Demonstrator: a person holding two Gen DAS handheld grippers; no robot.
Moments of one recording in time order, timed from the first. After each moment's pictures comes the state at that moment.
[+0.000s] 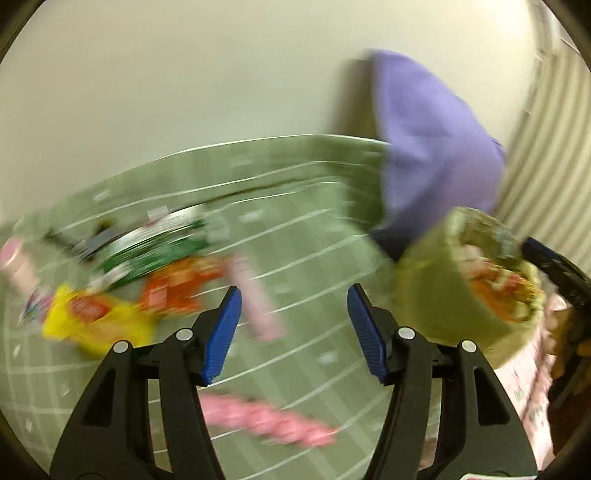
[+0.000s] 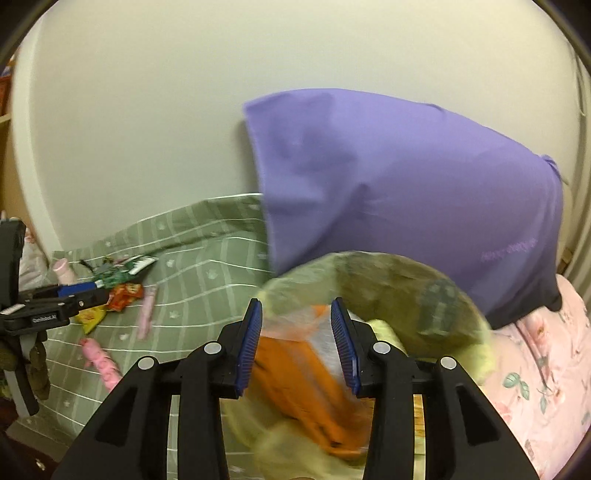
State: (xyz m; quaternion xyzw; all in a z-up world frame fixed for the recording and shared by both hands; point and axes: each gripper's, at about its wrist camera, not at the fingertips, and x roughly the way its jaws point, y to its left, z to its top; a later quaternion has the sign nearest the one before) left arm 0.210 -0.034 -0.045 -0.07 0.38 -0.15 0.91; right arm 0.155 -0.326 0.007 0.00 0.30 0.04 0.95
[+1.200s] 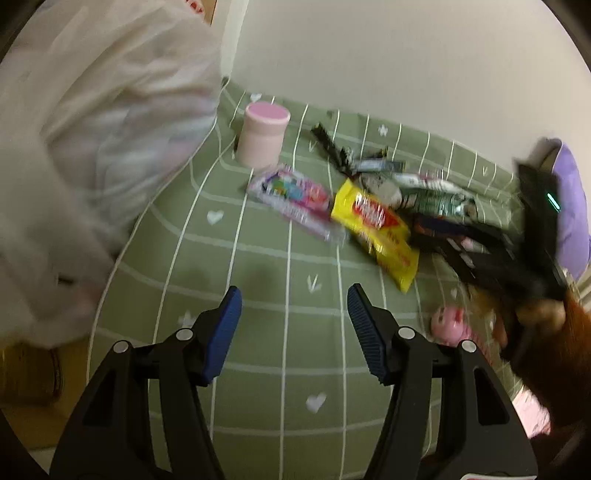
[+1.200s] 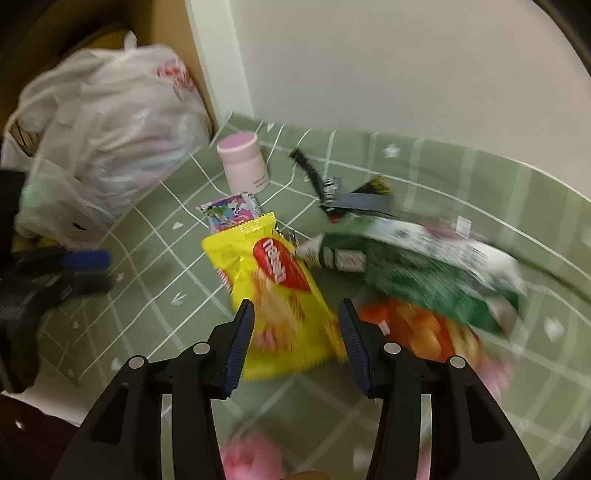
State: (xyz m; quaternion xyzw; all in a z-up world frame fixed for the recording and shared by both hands) left arm 0.125 0.175 -0.092 -0.18 0.44 0.07 0.88; right arm 0.303 0.021 -0.131 -0.16 0.42 0.44 0.78
